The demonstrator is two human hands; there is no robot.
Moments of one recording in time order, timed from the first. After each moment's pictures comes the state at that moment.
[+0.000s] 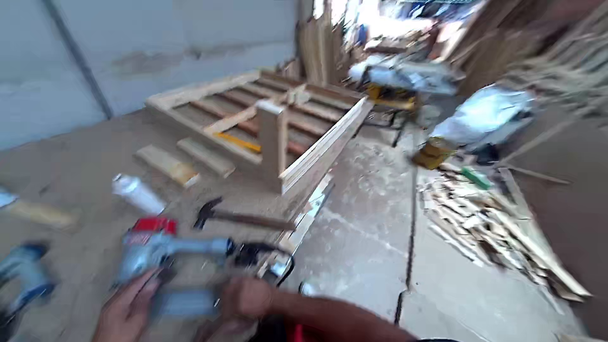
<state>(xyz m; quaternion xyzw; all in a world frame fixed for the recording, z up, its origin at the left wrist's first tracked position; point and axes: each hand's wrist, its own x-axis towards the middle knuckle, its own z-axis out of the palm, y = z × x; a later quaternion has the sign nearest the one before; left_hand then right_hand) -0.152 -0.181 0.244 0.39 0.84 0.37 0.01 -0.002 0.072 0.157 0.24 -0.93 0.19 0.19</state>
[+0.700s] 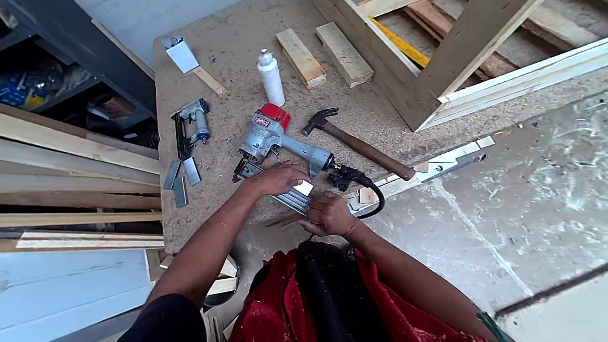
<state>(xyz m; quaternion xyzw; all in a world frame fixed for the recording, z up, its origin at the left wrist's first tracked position) -0.159 -0.127 0.216 0.54 0.80 0.13 0.24 0.000 0.050 0.130 0.33 -0.87 0.20 0.31</state>
